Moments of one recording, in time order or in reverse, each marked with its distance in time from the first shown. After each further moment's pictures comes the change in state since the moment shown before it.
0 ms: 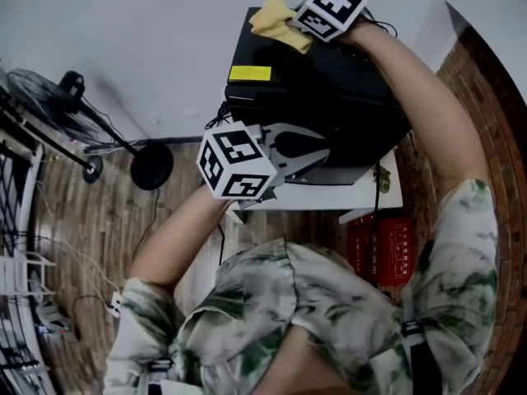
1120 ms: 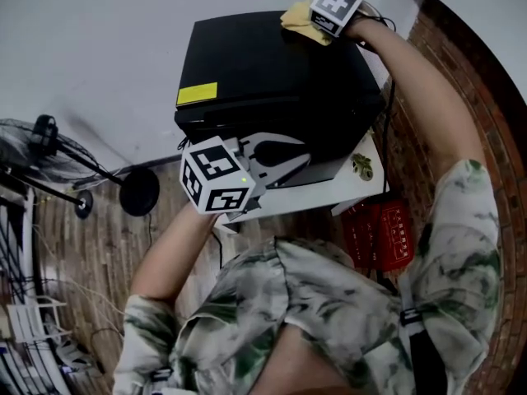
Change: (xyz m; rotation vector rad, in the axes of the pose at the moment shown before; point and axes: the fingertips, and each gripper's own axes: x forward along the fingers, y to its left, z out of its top) left arm 0.049 -0.003 -0.003 -0.001 0.020 -0.081; right arm -0.041 -0.111 -0.188 0.135 0.312 -0.208
